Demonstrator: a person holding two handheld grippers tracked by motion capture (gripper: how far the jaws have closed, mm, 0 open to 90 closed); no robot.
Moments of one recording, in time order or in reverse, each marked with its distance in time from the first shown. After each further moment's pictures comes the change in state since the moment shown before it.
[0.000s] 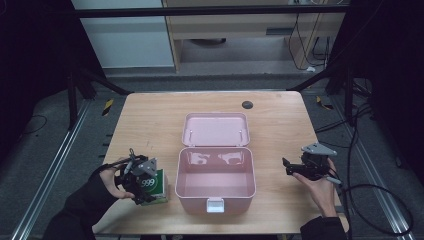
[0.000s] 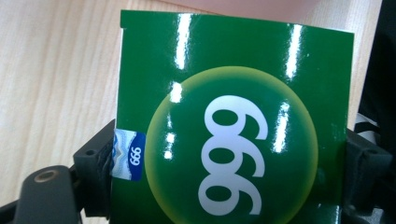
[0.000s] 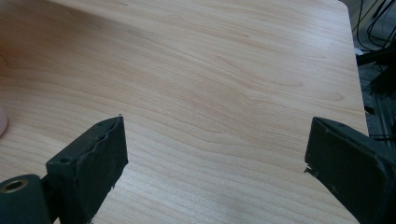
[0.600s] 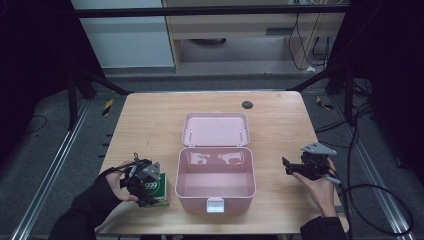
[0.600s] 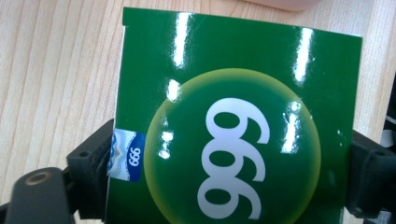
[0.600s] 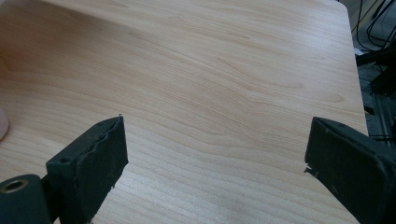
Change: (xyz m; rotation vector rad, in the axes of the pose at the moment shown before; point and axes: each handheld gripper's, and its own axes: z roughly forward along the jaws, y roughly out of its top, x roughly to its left) left arm 0.004 -0.006 0.030 0.026 -0.021 0.018; right arm 0.001 0.002 0.000 -0.001 -0.003 0.003
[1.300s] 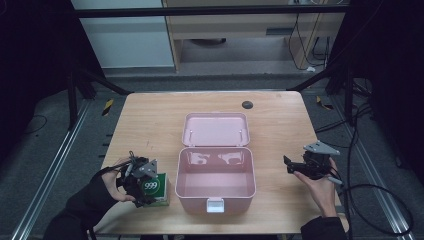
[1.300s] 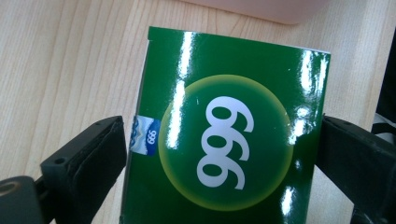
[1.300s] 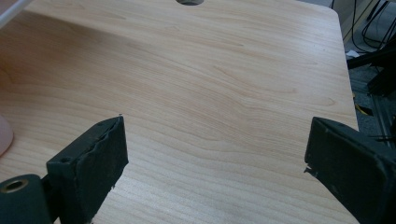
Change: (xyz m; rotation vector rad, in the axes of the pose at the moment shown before) left arm -0.006 0.002 -0.015 -0.016 0.050 -0.004; right arm -0.002 0.002 -0.005 -0.025 -0.008 0.018
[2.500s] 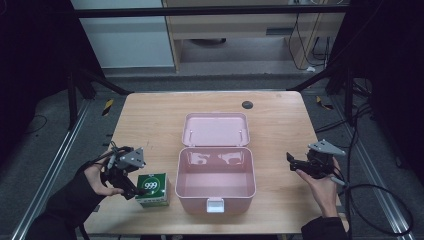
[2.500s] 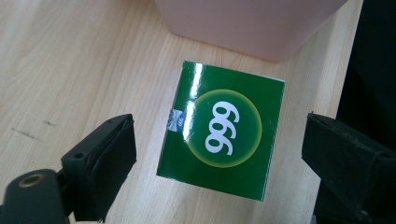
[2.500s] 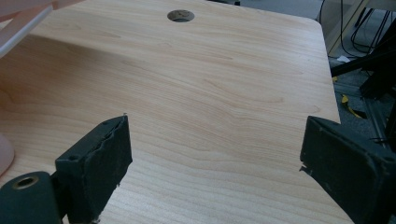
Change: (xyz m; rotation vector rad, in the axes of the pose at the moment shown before) left arm -0.003 0.000 -0.056 -0.097 0.034 -0.051; right arm -0.004 0.004 -0.008 -0.046 -0.019 0.037
